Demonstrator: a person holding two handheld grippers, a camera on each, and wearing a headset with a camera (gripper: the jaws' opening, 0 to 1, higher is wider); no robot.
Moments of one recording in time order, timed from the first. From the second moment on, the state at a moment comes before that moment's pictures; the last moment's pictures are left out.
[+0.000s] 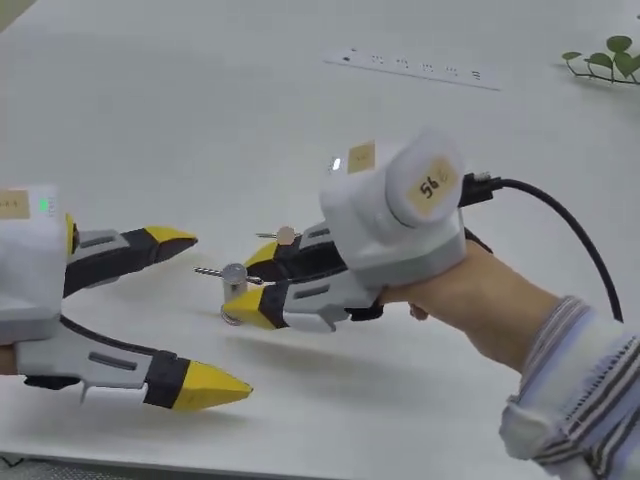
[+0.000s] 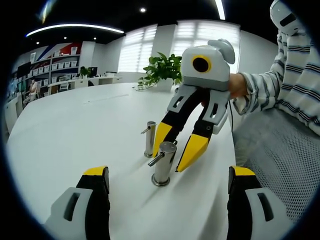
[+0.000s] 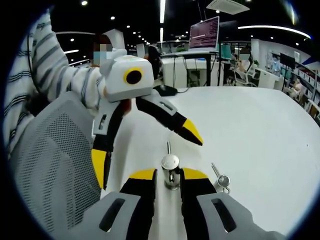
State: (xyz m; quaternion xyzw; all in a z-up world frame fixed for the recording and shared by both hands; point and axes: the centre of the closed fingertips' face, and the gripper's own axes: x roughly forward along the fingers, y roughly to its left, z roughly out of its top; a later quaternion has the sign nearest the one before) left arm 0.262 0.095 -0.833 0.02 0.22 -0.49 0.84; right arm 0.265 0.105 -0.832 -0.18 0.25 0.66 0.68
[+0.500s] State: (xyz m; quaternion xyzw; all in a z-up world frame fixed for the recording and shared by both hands) left arm 0.267 0.101 -0.833 0.02 0.22 -0.48 0.85; right arm 0.269 0.106 -0.841 -0.18 0.23 0.66 0.69
